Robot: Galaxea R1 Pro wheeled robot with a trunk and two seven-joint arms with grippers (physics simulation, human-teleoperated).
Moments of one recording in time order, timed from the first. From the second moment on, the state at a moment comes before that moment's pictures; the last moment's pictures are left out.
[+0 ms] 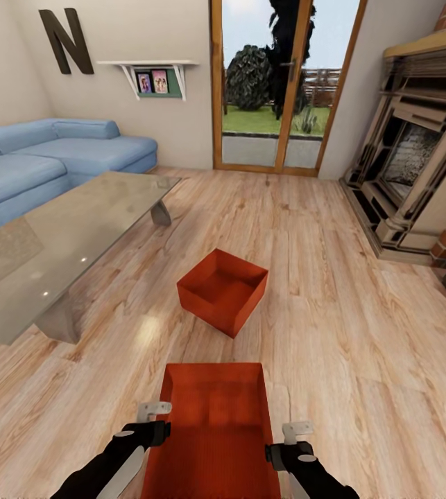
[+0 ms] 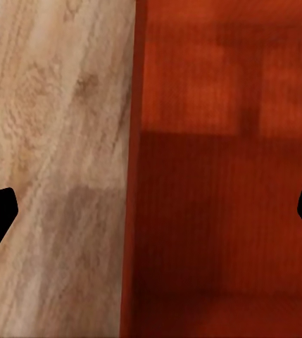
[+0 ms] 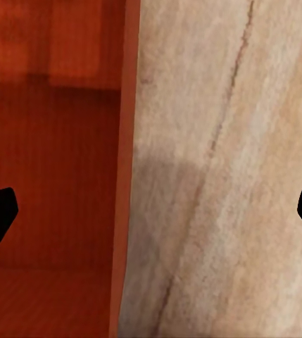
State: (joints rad) left arm -0.40 0.12 -0.56 -0.83 0.66 0.33 0.37; right arm -0.45 0.06 0.33 -0.43 -0.23 0.14 -0.18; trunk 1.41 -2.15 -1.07
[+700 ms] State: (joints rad) left arm -0.41 0.12 -0.55 -0.84 0.66 0.34 0.37; right arm -0.45 0.06 0.32 -0.43 -0.23 0.14 -0.18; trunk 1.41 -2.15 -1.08
